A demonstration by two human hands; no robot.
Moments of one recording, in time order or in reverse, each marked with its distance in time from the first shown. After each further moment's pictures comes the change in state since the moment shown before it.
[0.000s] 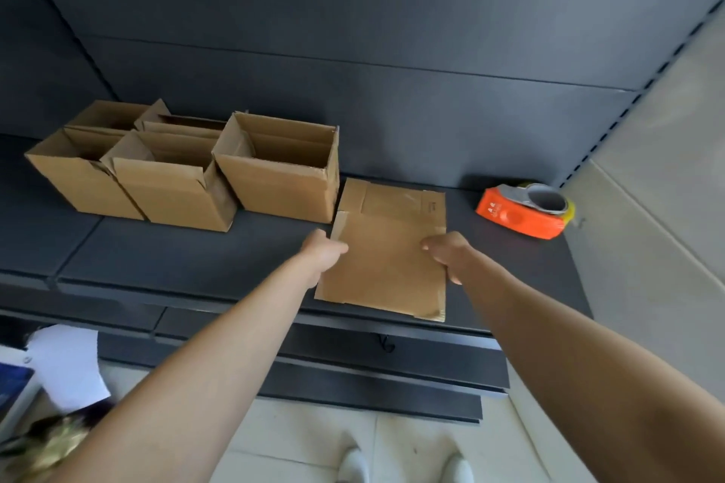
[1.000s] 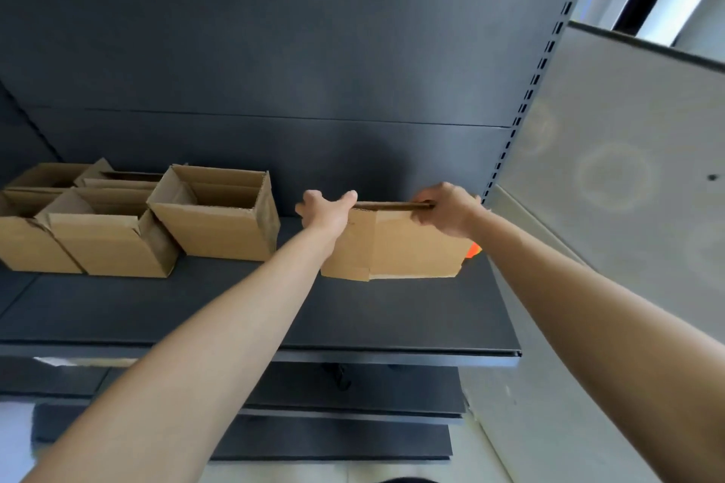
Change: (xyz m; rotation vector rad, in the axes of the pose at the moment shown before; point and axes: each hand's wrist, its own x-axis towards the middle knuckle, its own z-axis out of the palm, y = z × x) left_hand -0.070 0.133 0.077 -0.220 0.224 0.281; right_hand -0.065 -0.038 -0.155 -0.761 0.225 -0.573
